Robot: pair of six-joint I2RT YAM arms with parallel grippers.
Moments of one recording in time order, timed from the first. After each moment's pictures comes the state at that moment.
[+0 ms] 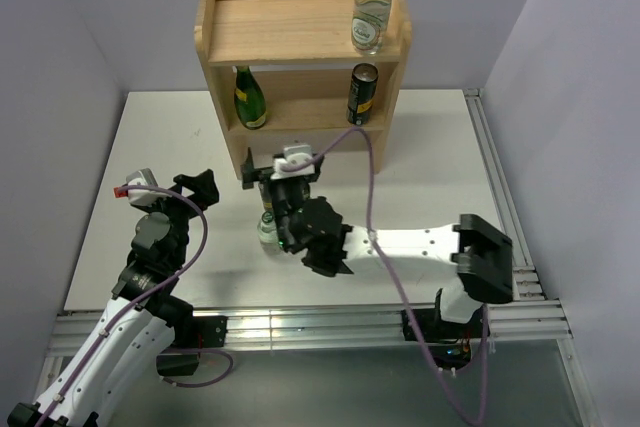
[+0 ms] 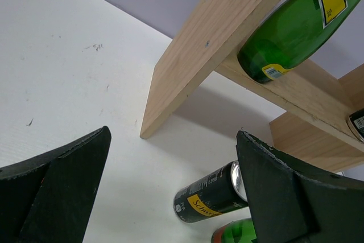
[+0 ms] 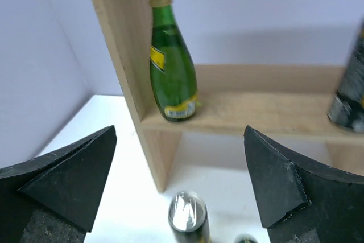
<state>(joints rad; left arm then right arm) -0.42 0.45 0.40 0.04 -0.49 -0.56 1.29 1.66 1.18 0.97 1.04 -0.34</state>
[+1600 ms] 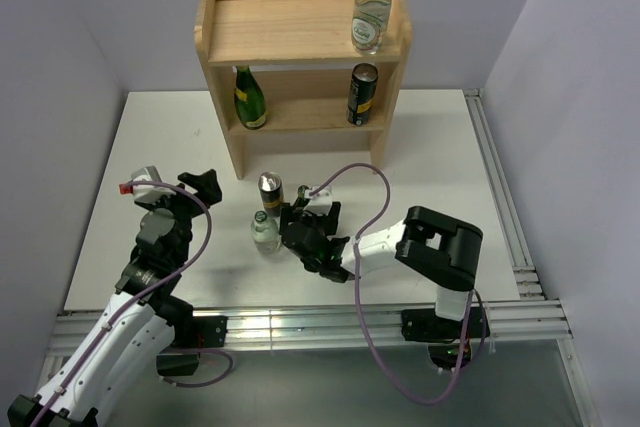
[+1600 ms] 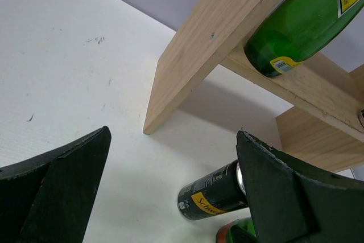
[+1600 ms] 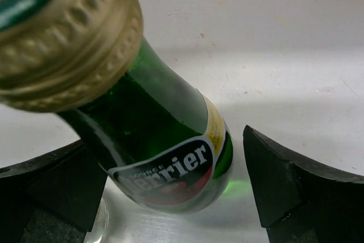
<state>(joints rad) -0.42 0.50 0.40 0.06 -0.49 -0.56 1.18 1.79 0.78 0.48 1.00 0.64</state>
